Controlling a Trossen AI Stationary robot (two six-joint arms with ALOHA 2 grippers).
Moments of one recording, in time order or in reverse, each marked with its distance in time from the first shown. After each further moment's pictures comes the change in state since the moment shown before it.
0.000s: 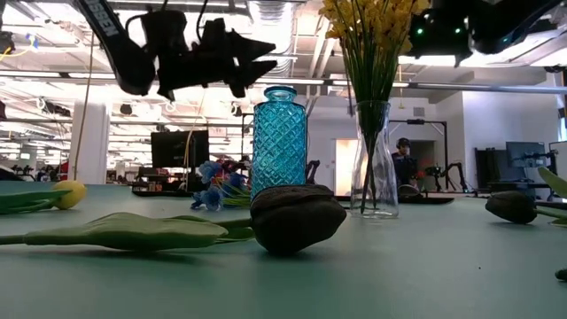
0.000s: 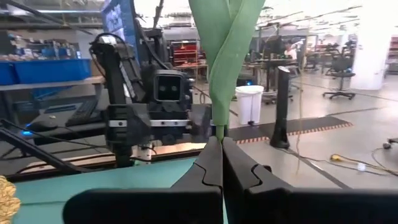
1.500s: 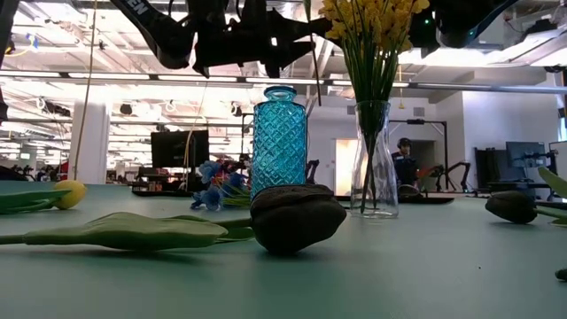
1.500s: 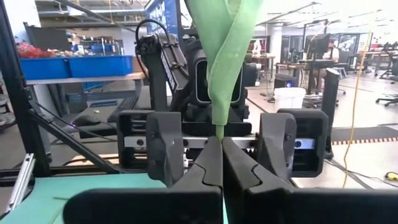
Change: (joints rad) left arm -0.114 0.067 0.320 -0.362 -0.008 0.136; right arm 0.138 0.182 0.175 0.004 -0.022 -0.012
